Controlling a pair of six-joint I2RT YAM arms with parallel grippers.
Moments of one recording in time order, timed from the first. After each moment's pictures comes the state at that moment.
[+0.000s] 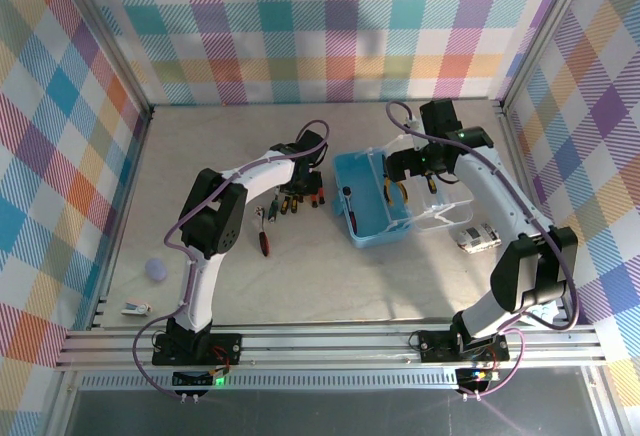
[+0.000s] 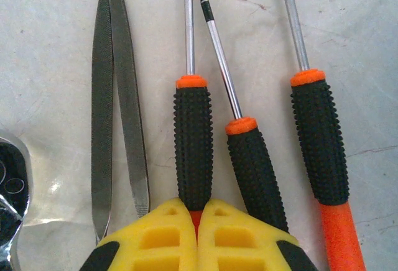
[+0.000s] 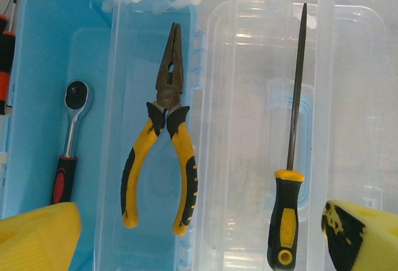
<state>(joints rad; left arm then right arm) -0.54 2.19 1.65 -0.70 -0.16 -0.37 0.27 1.56 1.45 -0.93 -0.01 -0.02</state>
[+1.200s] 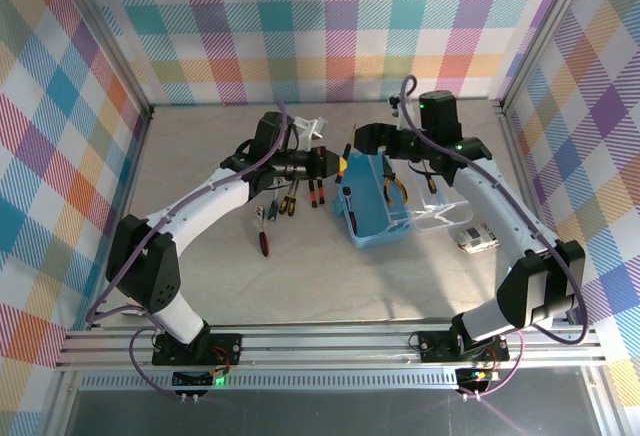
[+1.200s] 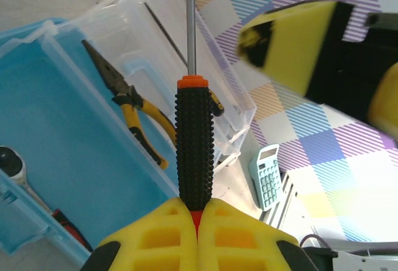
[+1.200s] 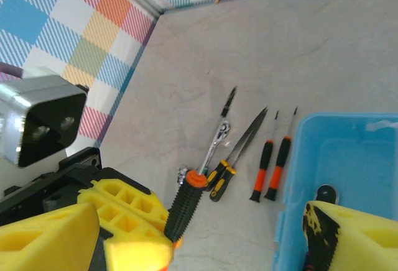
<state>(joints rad) -0.55 1.63 1.31 -0.18 0.64 -0.58 0.35 1.49 1.37 -0.46 -0.56 0.41</state>
